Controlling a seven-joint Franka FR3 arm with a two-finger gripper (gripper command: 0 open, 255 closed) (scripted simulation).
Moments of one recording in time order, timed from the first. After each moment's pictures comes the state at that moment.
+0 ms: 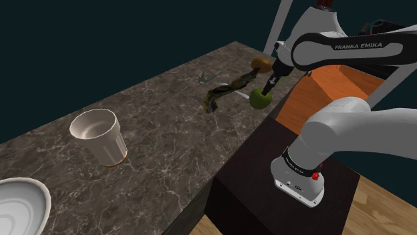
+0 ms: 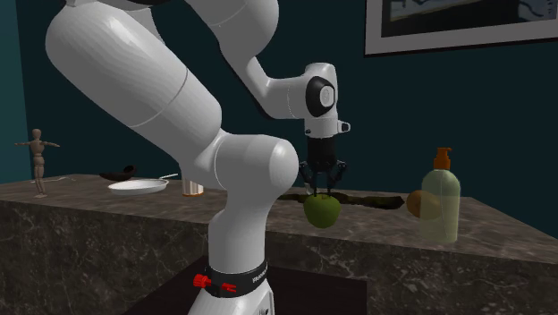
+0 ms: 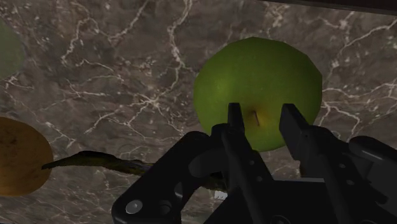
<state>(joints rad) -0.18 -0.98 -0.34 -3.00 -0.27 2.20 -0.44</state>
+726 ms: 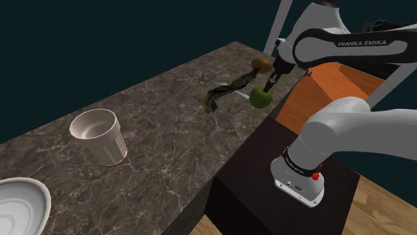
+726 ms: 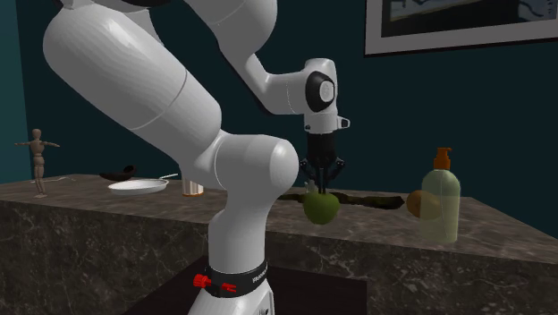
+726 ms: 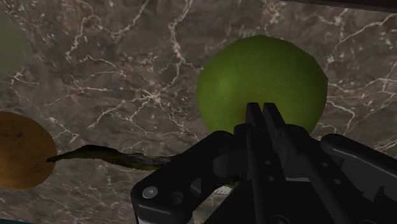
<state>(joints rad) -0.17 -0.99 -0.33 -2.98 -0.26 2.16 -0.44</state>
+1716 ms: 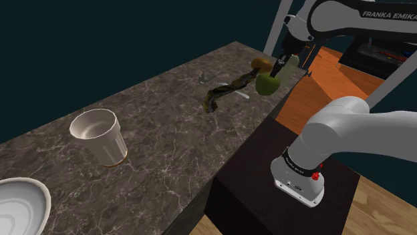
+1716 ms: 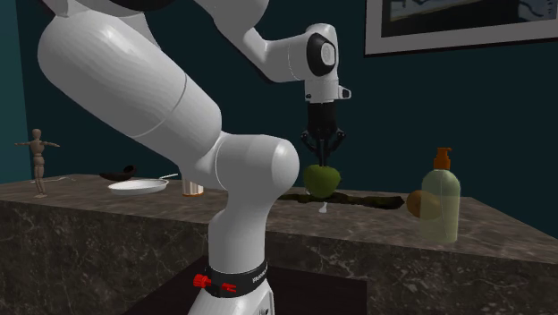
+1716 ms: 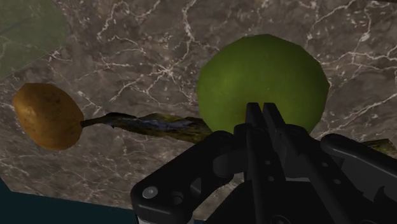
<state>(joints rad) -0.14 -1.04 -0.28 -2.80 -0.20 1.93 -0.44</state>
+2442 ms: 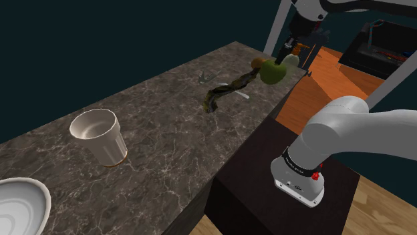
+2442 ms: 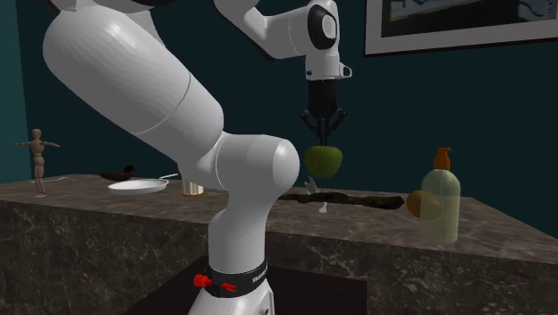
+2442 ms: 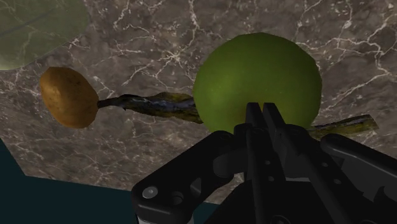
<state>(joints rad) -0.12 -1.02 -0.25 -2.64 -0.17 1.80 -0.43</state>
